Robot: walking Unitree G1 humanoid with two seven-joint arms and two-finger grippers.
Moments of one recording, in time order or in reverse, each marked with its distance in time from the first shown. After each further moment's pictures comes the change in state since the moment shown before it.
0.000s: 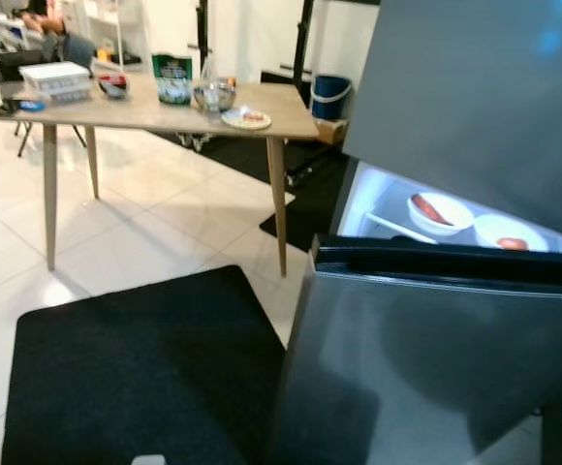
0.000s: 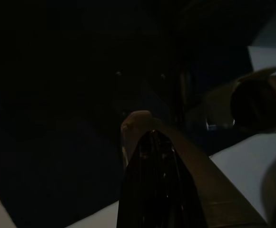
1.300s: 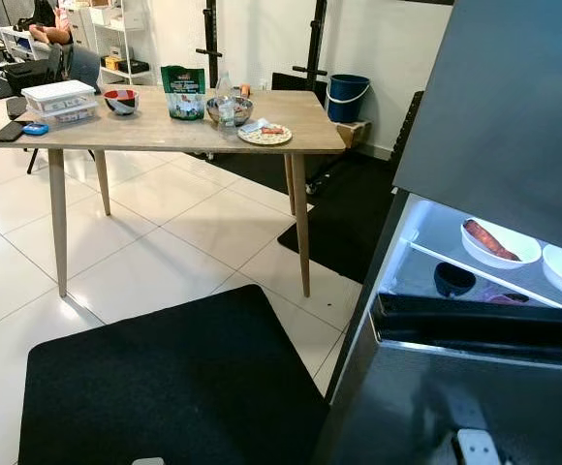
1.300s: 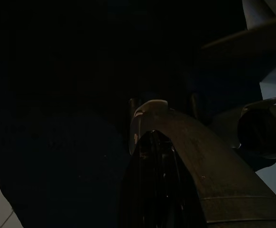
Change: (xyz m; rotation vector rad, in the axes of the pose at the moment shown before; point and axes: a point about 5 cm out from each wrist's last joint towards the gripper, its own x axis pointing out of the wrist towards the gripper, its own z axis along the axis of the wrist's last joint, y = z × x) left arm 0.000 0.000 0.001 -0.018 -0.004 -0.001; right arm -0.010 -0.023 0.059 0.503 -0.503 0.112
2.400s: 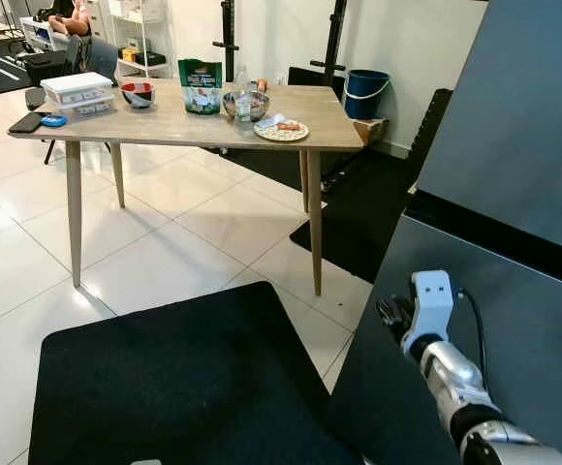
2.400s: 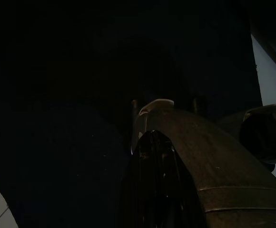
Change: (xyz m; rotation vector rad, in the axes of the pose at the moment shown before) left arm -0.003 0.002 -0.009 -0.016 0.004 0.005; right arm 0.050 0.069 0.160 -0.243 -0.427 0.067
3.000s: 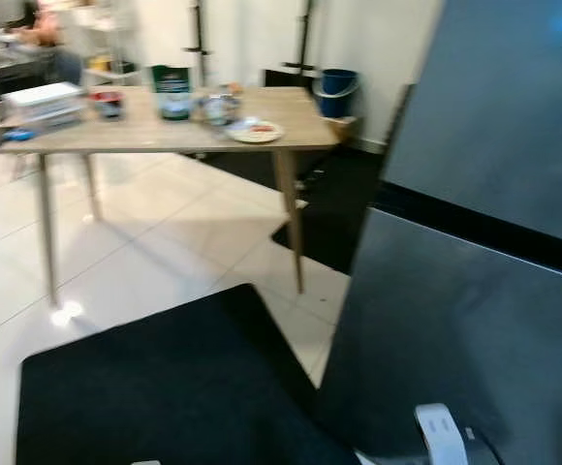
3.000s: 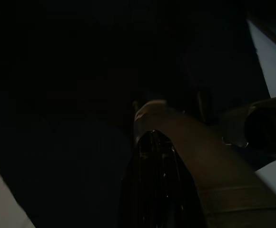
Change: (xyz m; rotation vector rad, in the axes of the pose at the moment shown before) left arm 0.002 0.000 0.007 0.010 -0.006 -0.002; right arm -0.132 -0.015 -0.164 -0.026 0.768 -0.126
